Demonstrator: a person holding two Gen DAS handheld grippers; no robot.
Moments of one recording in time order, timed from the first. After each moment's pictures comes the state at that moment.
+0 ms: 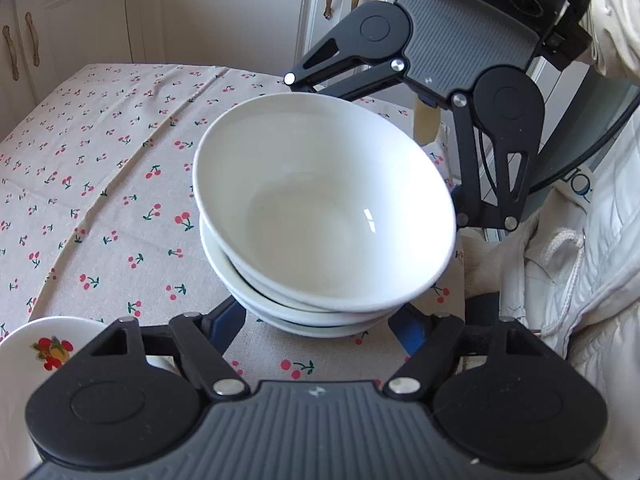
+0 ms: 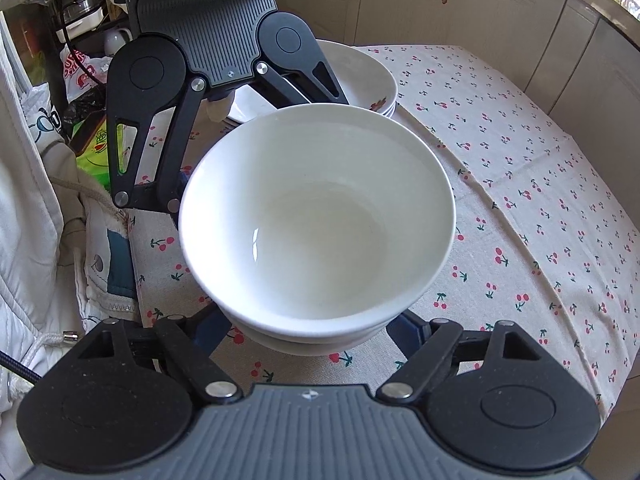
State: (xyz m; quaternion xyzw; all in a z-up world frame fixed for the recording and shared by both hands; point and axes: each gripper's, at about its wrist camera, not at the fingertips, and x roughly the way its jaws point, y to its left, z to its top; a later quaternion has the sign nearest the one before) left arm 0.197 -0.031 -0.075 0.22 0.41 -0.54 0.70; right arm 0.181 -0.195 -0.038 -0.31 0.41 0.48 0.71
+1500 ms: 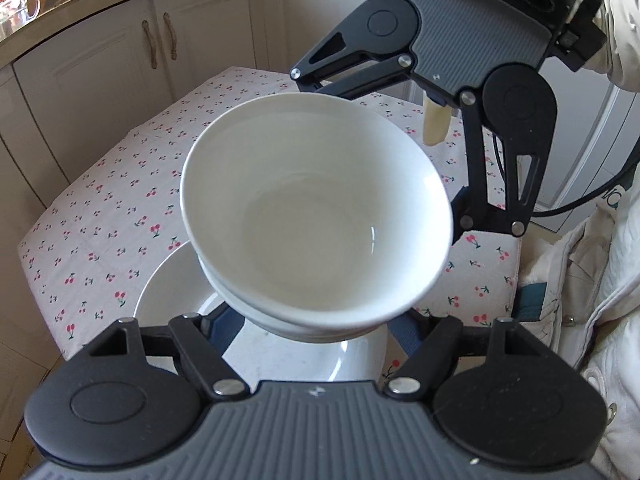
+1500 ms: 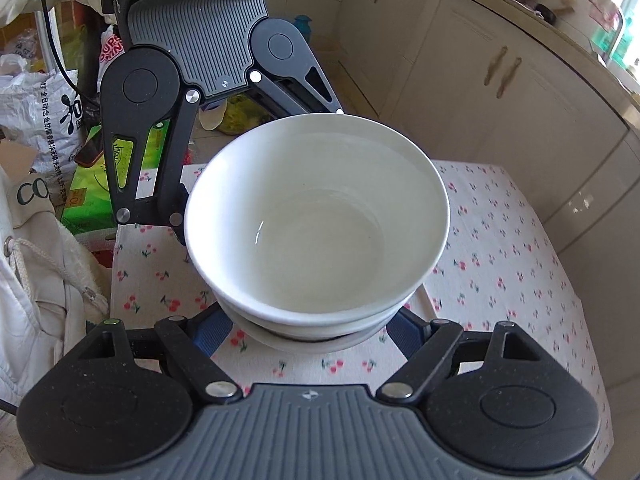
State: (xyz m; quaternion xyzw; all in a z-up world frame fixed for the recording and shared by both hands) left arm 0.183 0.077 -0.019 0.21 0.39 -0.40 0.80; right arm 0.216 -0.084 0.006 -0.38 0.31 0.54 0.68
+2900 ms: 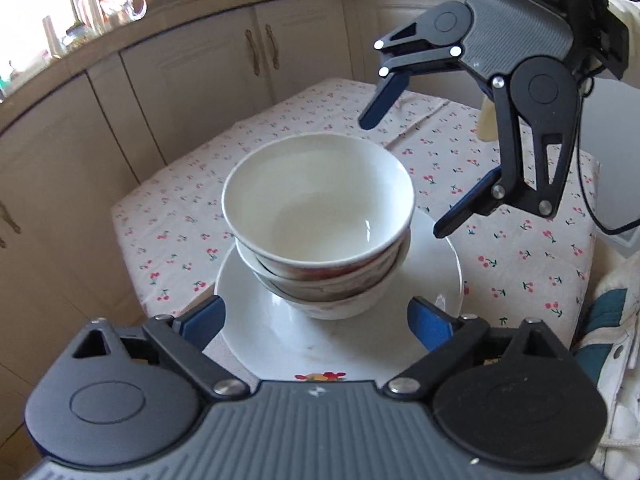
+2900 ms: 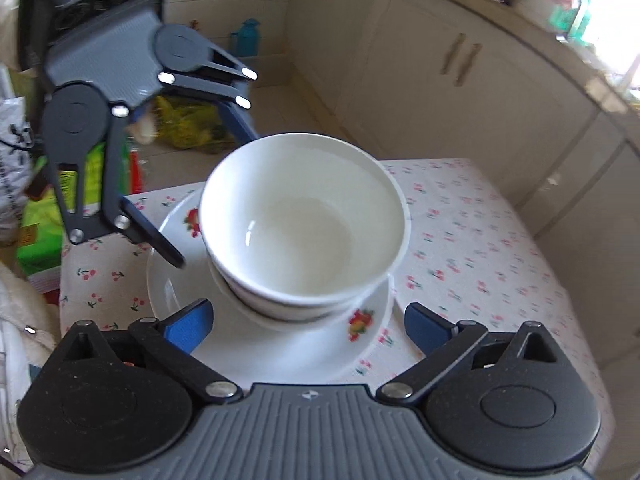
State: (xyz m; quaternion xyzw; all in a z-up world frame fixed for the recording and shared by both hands) left arm 0.127 0.112 -0.014 0.21 0.33 -0.25 0.89; right arm 0.214 -0.067 0.003 -0.36 0.31 0.44 0.76
